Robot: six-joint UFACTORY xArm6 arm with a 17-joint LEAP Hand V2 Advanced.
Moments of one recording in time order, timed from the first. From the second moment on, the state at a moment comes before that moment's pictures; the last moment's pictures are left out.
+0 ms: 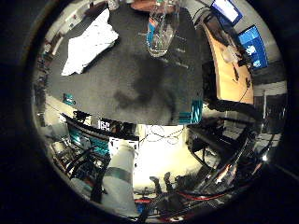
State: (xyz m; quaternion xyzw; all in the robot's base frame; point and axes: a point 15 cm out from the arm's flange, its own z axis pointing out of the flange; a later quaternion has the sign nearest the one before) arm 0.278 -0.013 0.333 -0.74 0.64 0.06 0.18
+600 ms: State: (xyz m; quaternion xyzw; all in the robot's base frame) arm 0.260 -0.048 0.316 -0.69 0.69 0.07 0.22
